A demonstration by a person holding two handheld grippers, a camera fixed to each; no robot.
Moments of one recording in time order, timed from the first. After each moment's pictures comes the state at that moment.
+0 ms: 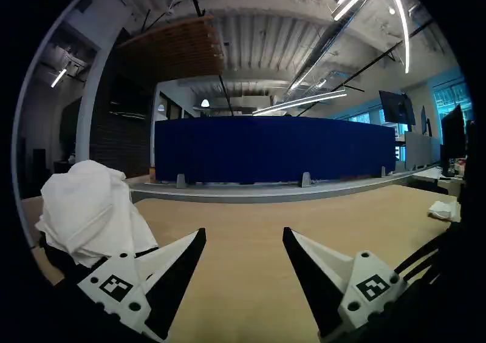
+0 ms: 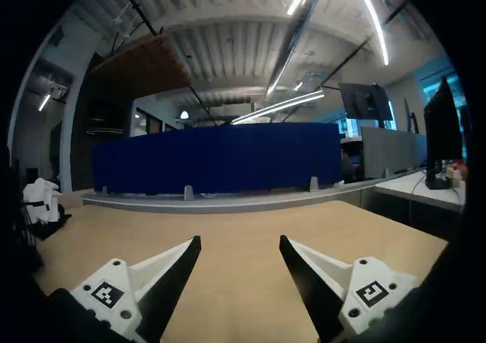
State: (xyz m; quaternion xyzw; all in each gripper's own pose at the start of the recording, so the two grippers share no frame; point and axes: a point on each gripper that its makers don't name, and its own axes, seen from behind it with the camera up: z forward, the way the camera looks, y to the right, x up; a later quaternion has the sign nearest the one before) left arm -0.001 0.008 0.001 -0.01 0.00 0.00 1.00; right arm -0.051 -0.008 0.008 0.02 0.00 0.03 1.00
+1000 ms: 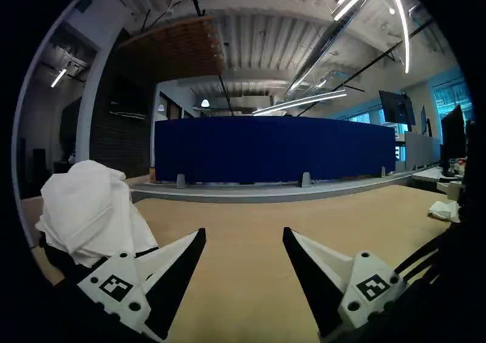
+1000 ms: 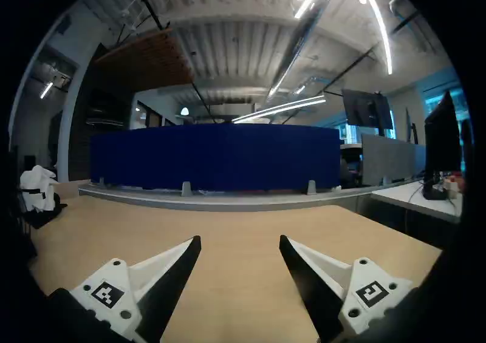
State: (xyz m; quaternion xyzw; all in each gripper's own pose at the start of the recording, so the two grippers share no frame) left arm -0.001 0.007 0.001 -0.01 0.00 0.00 1.00; right arm -0.059 -0.009 0.009 0.01 0.00 0.00 1.00
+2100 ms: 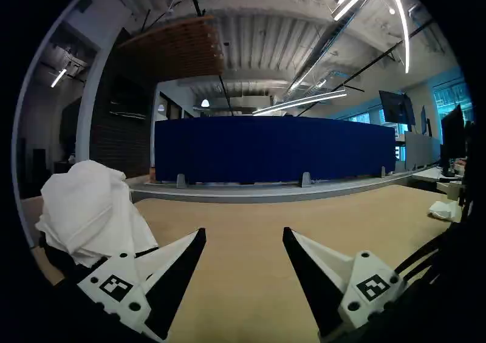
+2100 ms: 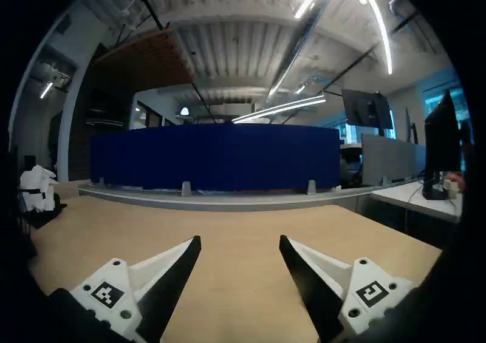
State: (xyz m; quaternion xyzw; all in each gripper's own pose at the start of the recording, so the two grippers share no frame) left arm -0.001 0.007 0.002 -0.01 0.00 0.00 1.00; right arm -0.056 -0.010 0.006 0.01 0.00 0.00 1.00
